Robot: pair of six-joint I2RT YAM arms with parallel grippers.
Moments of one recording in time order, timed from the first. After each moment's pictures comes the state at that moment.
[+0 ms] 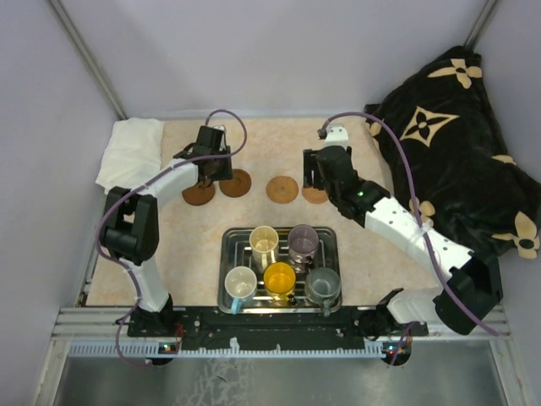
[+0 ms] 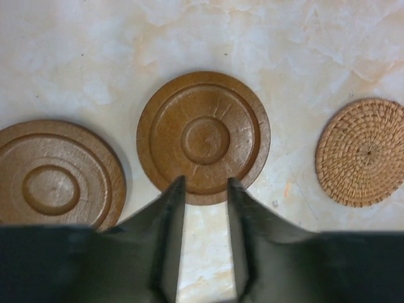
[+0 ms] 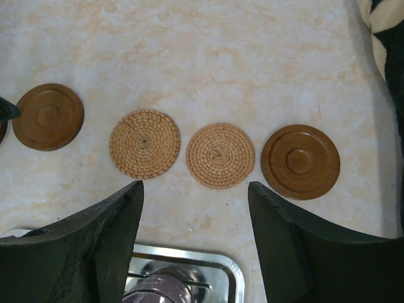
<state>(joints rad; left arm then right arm) -0.34 1.83 1.33 -0.34 -0.07 -0.34 0.65 1.29 1.11 -0.30 0.46 0.28</state>
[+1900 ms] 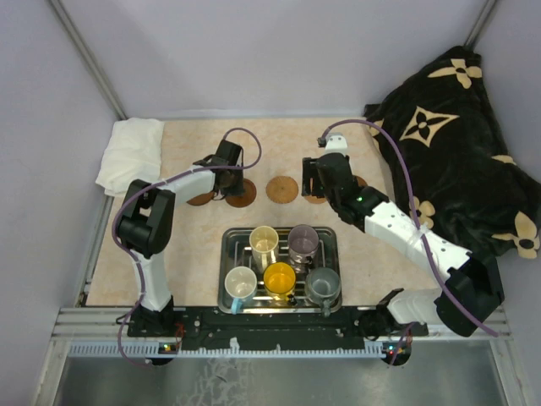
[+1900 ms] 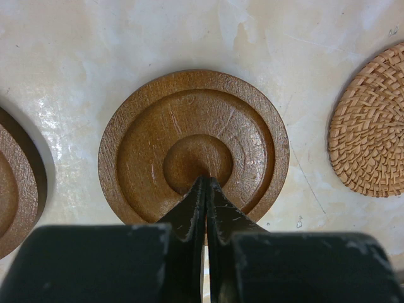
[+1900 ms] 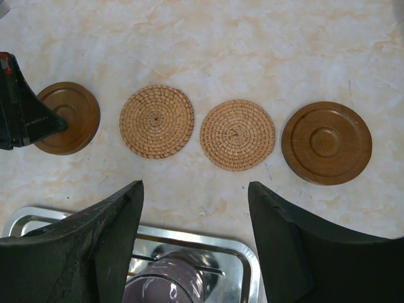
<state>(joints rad) -0.44 1.96 1.31 -0.35 -0.06 -0.41 0.65 1.28 1.02 -0.28 0.39 0.34</state>
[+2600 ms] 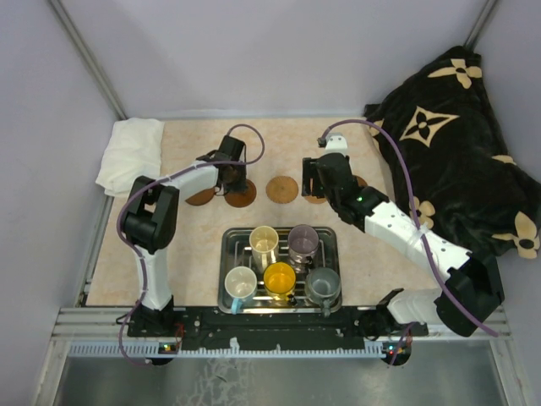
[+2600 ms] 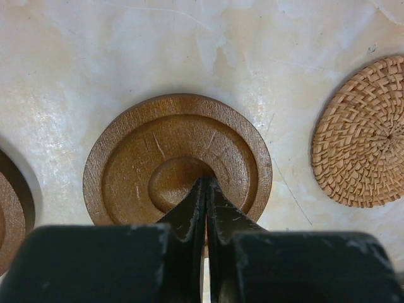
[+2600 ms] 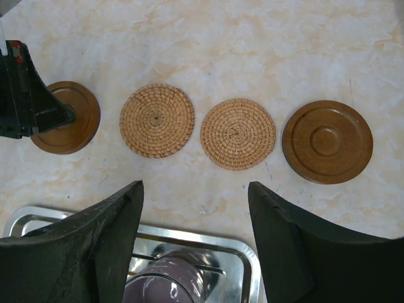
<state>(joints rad) -0.44 2.02 1.40 -0.38 -0.04 -0.41 0.65 1.28 1.02 -0.28 0.39 0.34</state>
